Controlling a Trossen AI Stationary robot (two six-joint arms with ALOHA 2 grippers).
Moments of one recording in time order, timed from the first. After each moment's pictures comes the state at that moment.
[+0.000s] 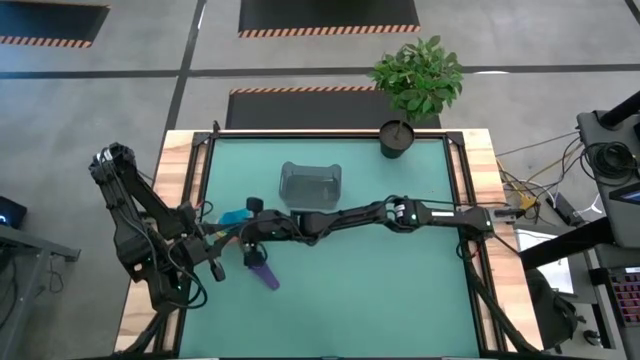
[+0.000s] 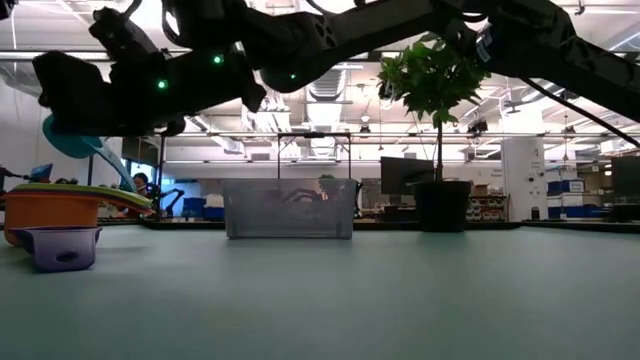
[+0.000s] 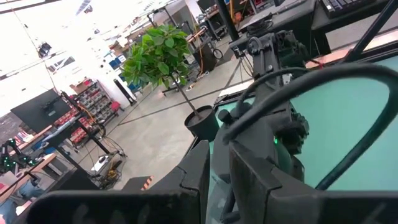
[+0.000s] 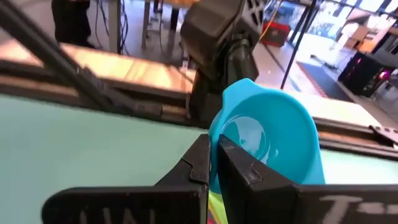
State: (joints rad) left arm -1.02 1.14 1.07 -1.10 -1.46 -0.69; right arm 0.07 2.66 2.35 0.10 0.10 -0.20
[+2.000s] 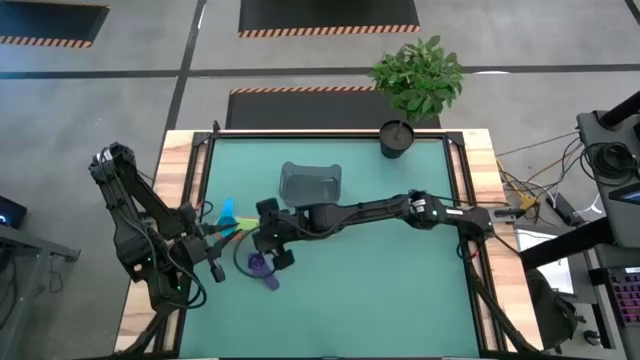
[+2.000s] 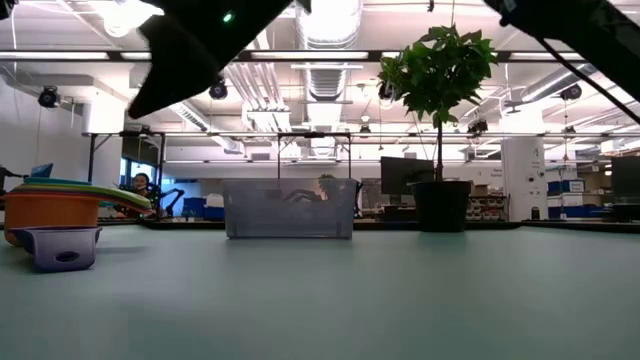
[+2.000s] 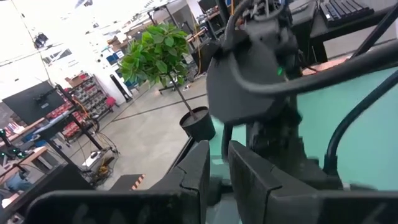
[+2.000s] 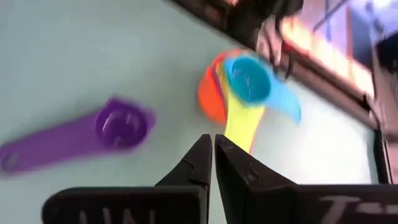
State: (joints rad) left arm -1.02 1.14 1.07 -1.07 -1.45 -0.73; right arm 0.12 2.44 2.35 -0.59 0.13 -0.44
